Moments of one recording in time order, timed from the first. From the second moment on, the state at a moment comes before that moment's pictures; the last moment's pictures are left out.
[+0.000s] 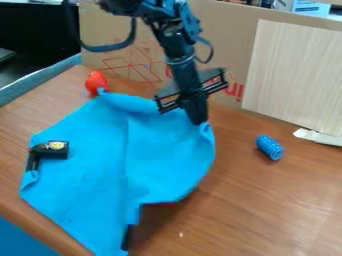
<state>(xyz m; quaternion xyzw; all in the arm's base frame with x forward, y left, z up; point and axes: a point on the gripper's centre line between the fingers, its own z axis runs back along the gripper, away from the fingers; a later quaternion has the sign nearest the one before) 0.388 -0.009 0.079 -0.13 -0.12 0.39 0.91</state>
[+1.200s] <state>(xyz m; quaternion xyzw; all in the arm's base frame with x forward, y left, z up) 0.403 -0.055 0.054 -0.09 -0.12 0.19 0.97</state>
